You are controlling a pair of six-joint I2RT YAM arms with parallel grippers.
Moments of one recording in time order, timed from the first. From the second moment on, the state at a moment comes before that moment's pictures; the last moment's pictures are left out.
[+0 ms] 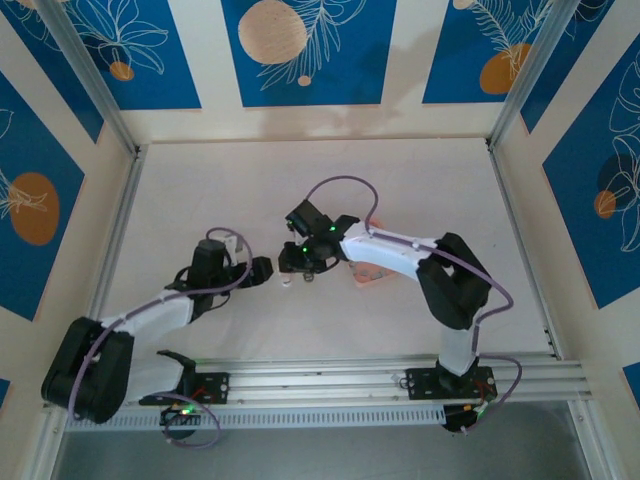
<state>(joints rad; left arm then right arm) -0.37 1.24 0.43 0.12 0.30 -0.56 0.85 1.82 1.34 -0.54 -0.27 0.74</state>
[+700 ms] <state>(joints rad) -0.49 1.80 0.93 0.21 0.73 -0.44 0.65 1.35 0.94 -0.54 -0.17 0.76</state>
